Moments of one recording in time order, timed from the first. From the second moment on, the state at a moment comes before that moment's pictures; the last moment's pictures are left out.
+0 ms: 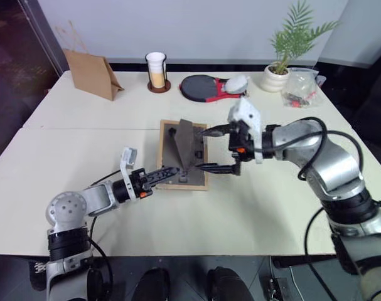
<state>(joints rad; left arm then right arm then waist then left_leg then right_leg) -0.43 0.30 0.41 -0.02 -1.12 1.40 -0.51 -0.75 -0.78 0.26 -0.26 0.21 0.51 1.02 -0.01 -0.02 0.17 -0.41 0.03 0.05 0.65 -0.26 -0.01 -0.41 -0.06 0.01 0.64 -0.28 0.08</state>
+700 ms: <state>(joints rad) -0.44 0.35 0.42 0.00 -1.54 1.43 -0.26 -0.88 -0.70 0.43 0.42 -0.96 -0.90 -0.09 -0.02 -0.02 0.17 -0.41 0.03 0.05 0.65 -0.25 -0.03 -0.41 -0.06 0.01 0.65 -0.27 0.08</state>
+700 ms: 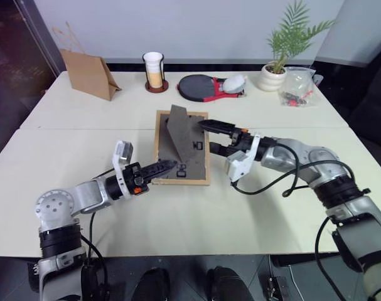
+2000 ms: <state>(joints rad) -0.40 0.94 0.16 -0.08 -0.92 0.79 -0.83 -0.92 -0.49 0.41 0.54 0.42 0.14 1.32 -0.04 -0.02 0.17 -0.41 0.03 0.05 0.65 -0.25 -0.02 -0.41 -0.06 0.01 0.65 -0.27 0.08</state>
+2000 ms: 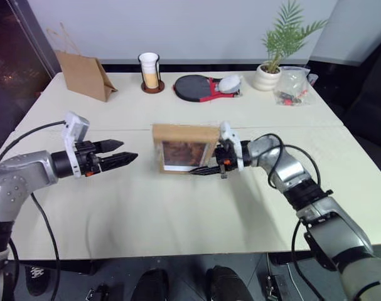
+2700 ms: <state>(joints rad) -0.40 0.84 0.14 -0.15 -0.84 0.80 -0.85 -1.06 -0.35 0.28 1.11 0.16 0.18 1.51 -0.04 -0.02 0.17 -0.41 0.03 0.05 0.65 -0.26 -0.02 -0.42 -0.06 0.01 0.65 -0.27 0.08</state>
